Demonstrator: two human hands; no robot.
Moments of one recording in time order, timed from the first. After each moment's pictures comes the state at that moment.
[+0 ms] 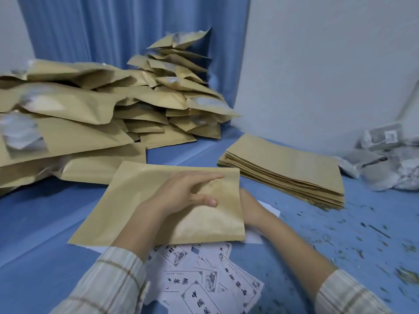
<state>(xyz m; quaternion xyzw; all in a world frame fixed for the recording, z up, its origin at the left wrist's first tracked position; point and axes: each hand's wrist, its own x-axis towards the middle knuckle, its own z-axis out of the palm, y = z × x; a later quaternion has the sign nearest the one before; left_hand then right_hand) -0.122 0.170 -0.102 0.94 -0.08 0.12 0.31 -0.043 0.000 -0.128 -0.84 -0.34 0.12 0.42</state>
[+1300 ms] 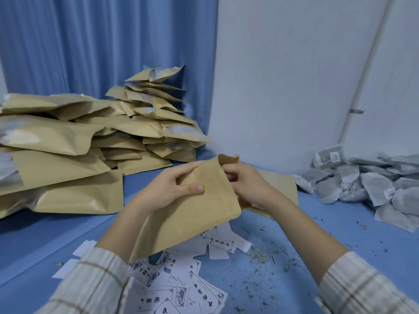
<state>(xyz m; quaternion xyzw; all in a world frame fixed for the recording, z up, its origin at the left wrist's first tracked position) -0.127 0.133 -0.025 0.86 -0.14 0.14 0.47 -0.049 -0.065 -0.008 -0.79 -0.42 0.03 0.44</state>
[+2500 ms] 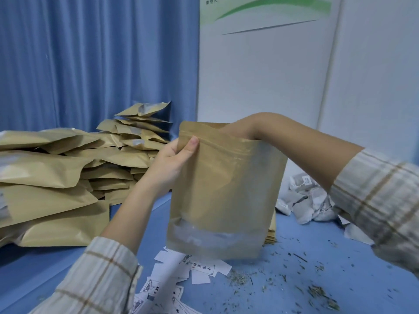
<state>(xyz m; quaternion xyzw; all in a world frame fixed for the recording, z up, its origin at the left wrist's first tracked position) -0.145 0.063 0.082 0.68 -0.18 0.25 0.66 -0.101 -0.088 0.189 -0.93 -0.35 0.07 -0.01</state>
